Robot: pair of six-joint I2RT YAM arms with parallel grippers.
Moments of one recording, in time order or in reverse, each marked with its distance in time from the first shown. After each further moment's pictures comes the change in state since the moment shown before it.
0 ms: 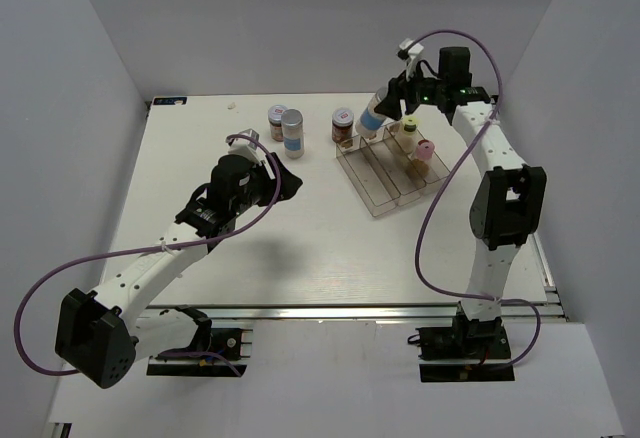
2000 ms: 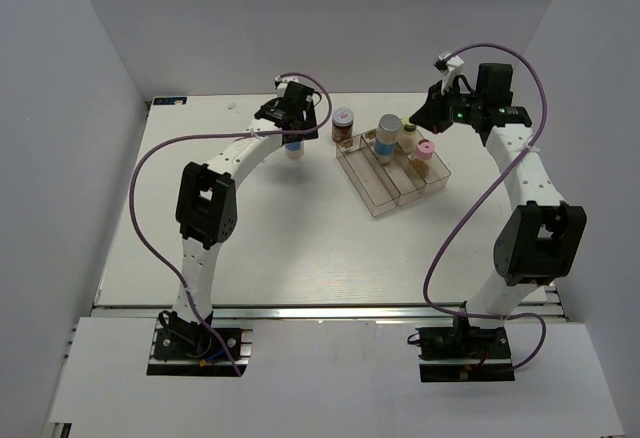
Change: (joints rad) left arm 0.046 1.049 1.107 -0.476 -0.422 0.194; right arm -0.111 -0.311 -0.299 -0.104 0.008 0.076
